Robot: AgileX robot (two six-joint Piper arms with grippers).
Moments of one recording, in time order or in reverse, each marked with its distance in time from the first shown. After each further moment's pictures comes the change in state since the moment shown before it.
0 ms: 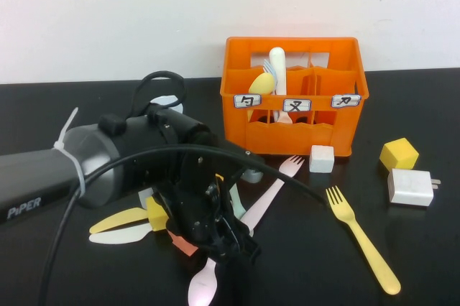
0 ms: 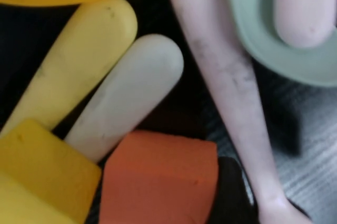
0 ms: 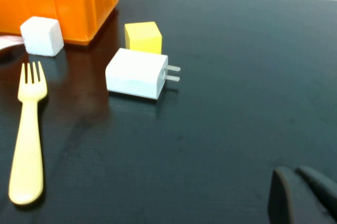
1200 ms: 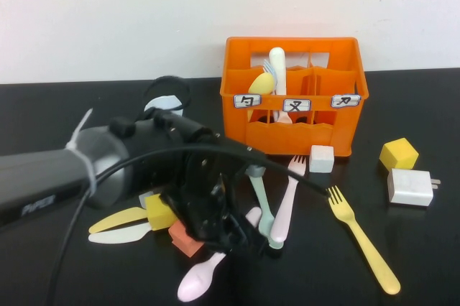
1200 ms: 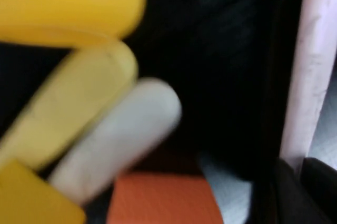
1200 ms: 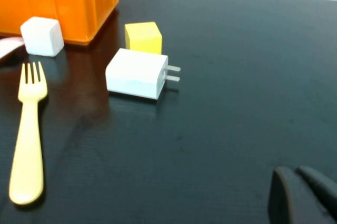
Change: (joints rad) right arm 0.000 0.000 0.000 0.000 0.000 0.000; left arm 0.002 0.040 -0.007 -0.020 -0.073 -0.036
